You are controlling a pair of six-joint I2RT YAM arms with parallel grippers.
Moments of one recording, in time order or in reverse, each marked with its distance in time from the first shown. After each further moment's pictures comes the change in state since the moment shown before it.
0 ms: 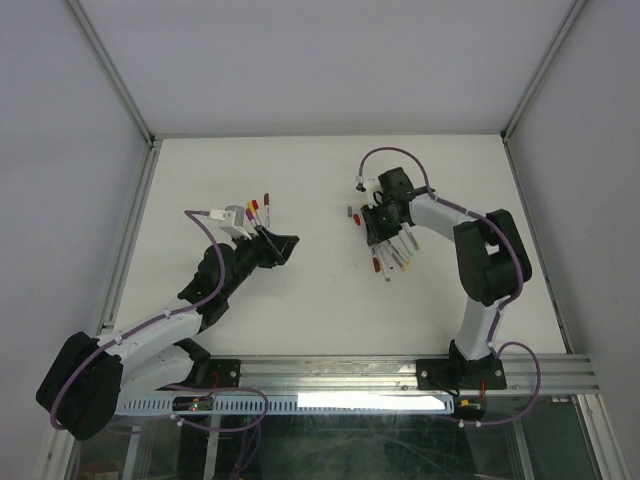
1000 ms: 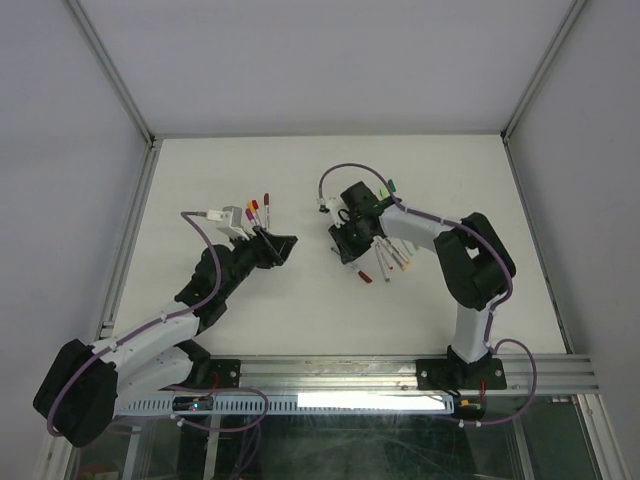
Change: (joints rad) left arm 0.000 -0.030 -0.002 -0.024 -0.004 0.000; right arm 0.197 0.032 0.026 -0.042 -0.029 -0.015
